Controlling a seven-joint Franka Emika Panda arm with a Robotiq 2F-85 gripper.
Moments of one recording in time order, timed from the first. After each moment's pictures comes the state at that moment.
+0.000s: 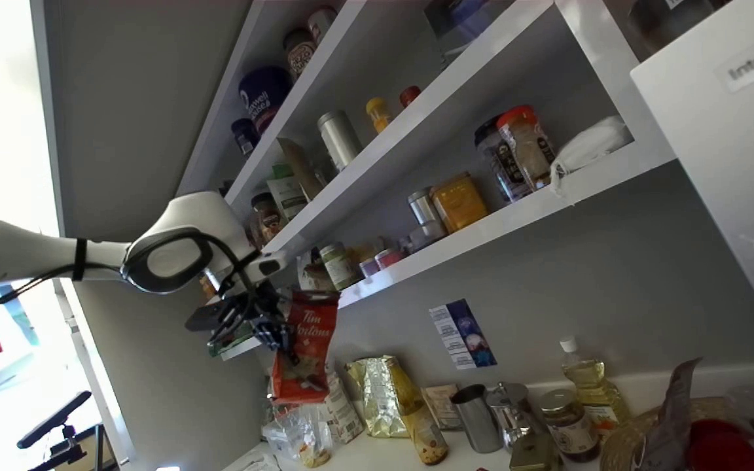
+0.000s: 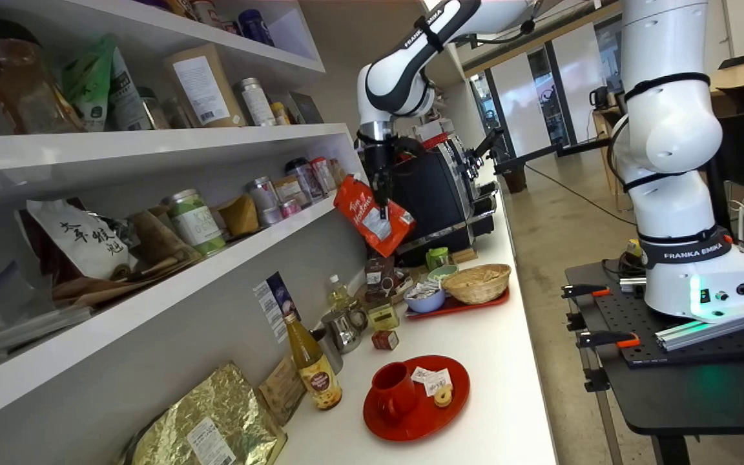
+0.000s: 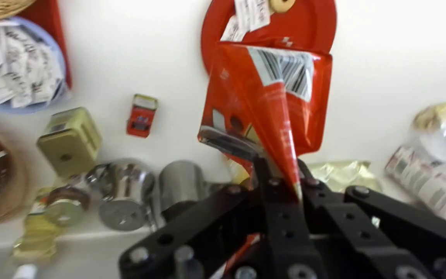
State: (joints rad) arm -0.02 -0.20 -0.02 -2.17 0.24 2.18 -0.26
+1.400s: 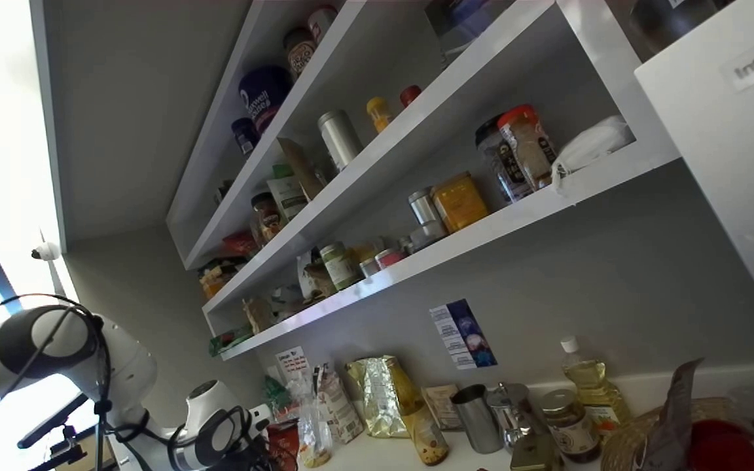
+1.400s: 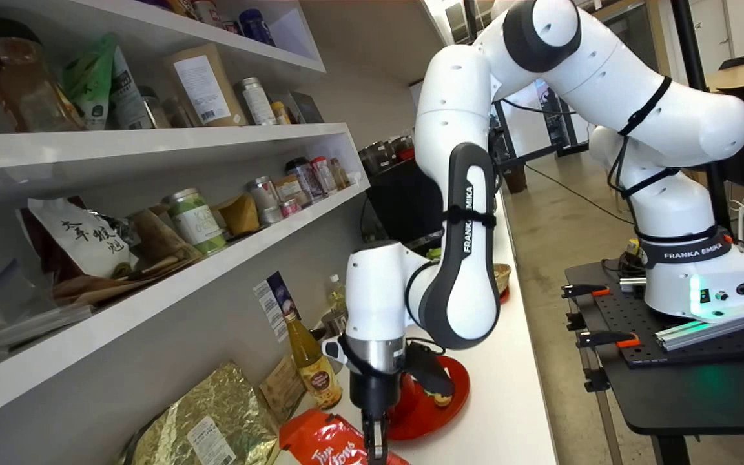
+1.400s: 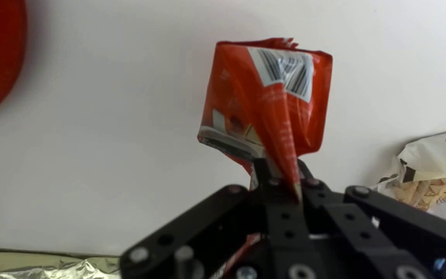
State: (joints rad) arm 0.52 0.59 0.14 -2.02 0.00 3.04 0.15
